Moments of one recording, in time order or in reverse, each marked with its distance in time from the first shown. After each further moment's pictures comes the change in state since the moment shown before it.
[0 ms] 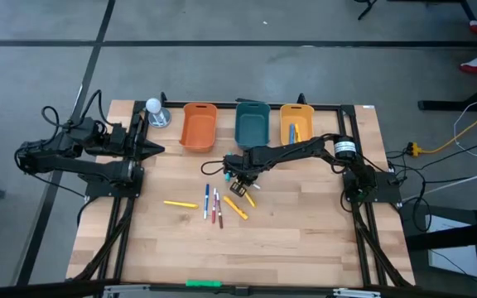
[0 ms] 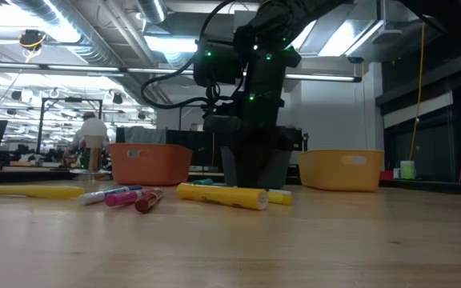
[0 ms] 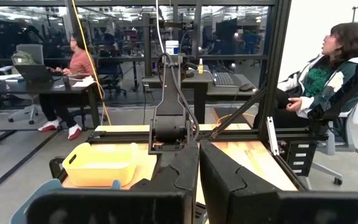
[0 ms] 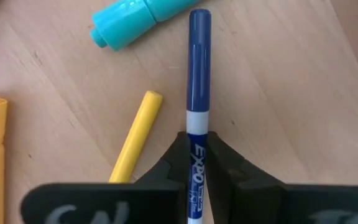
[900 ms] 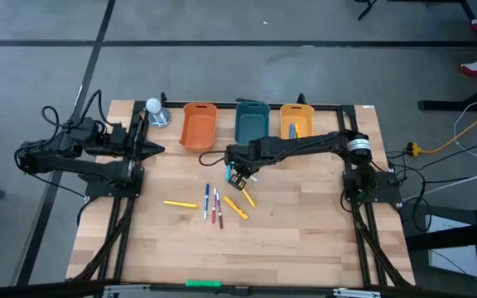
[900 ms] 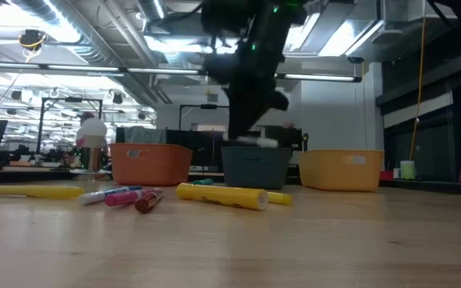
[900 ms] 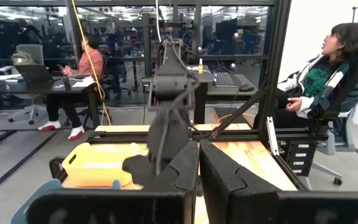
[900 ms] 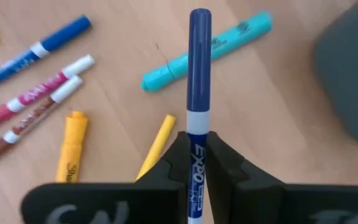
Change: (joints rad) left arm 0.000 0.000 0.000 0.000 0.000 0.000; right arm 0.001 -0.155 0.072 -0.063 0.061 -0.027
